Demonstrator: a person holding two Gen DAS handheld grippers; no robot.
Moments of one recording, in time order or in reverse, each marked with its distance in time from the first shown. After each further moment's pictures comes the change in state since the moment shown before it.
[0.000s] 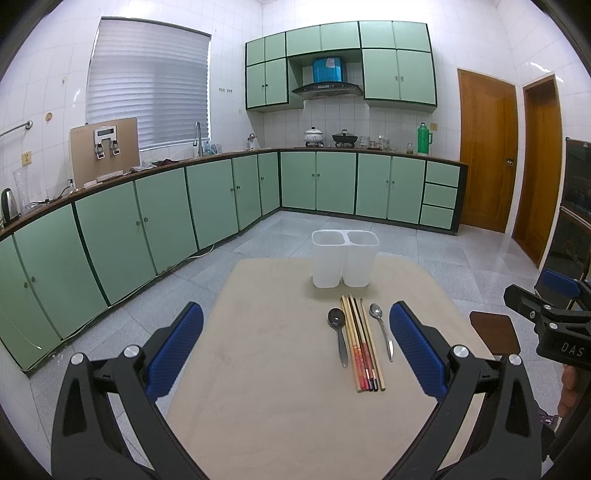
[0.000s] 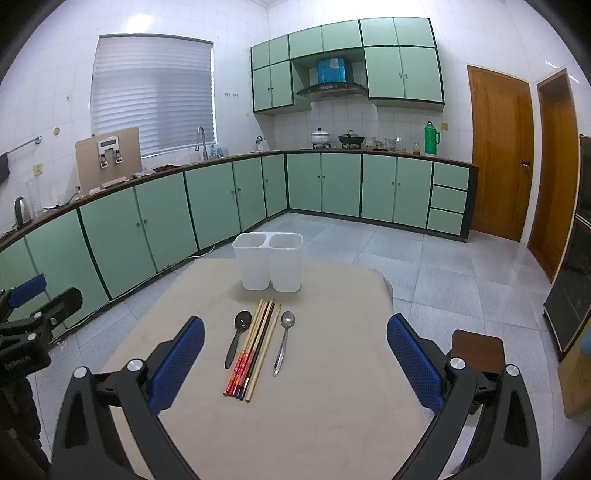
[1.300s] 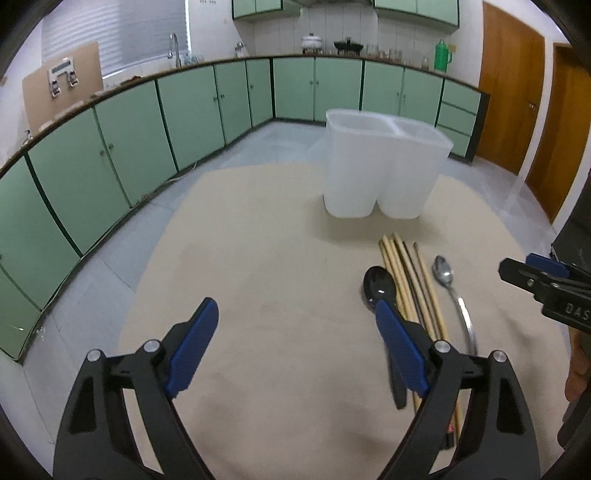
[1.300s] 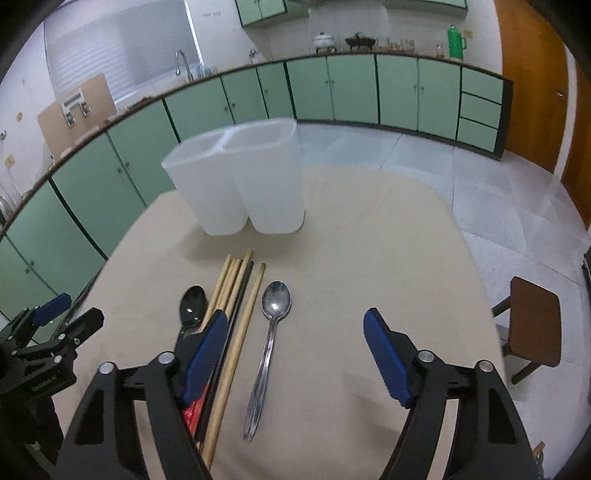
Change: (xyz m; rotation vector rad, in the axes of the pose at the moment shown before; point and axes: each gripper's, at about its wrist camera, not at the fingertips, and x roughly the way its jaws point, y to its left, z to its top) left arm 0.262 0.011 -0.031 0.011 0.384 -0.020; right arm 0.258 -0.025 -0.012 0.078 0.389 0.085
